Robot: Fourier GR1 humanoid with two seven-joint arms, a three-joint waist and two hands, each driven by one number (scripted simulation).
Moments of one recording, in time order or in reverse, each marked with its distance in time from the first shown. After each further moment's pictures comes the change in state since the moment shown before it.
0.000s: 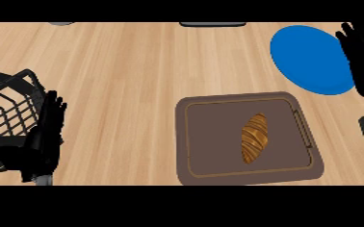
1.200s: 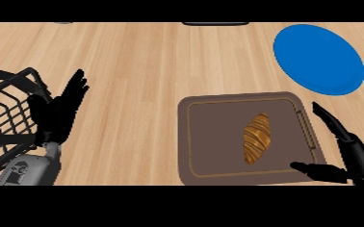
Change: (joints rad) left arm -0.228 0.038 -0.030 0.140 -0.032 -0.162 0.234; right arm 0.484 0.056 0.099 0.061 0.367 0.090 -0.676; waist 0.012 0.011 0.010
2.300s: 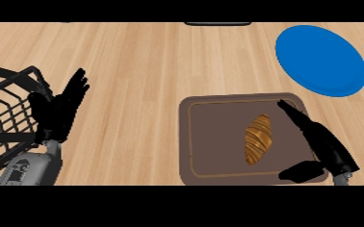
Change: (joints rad) left arm -0.010 -0.050 0.071 0.019 -0.061 -0.075 0.013; right arm -0.058 -0.033 0.188 -0.249 0.405 0.101 0.622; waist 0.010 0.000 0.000
